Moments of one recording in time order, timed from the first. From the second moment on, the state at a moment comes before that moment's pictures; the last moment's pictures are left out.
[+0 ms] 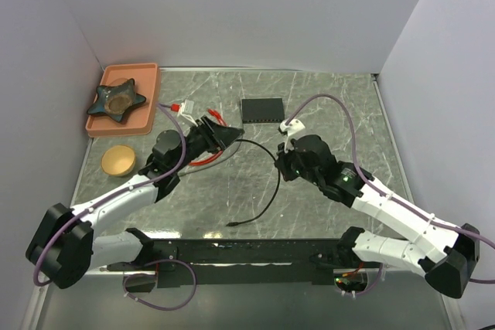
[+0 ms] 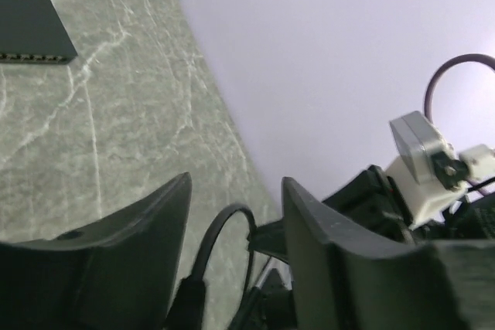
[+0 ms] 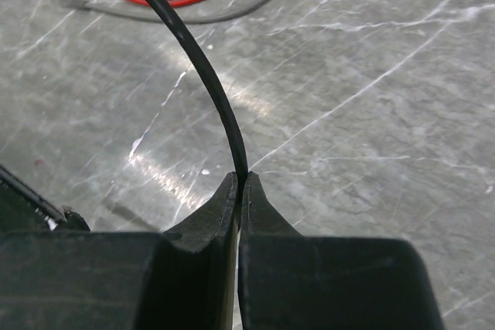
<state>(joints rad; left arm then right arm) -0.59 1.15 0.59 0.63 0.24 -0.98 0.82 0.98 0.87 -0.46 0.16 0.23</state>
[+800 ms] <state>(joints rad) -0.65 1.17 0.63 0.57 0.16 -0.93 0.83 0.94 0.84 -0.34 0.01 0.18</state>
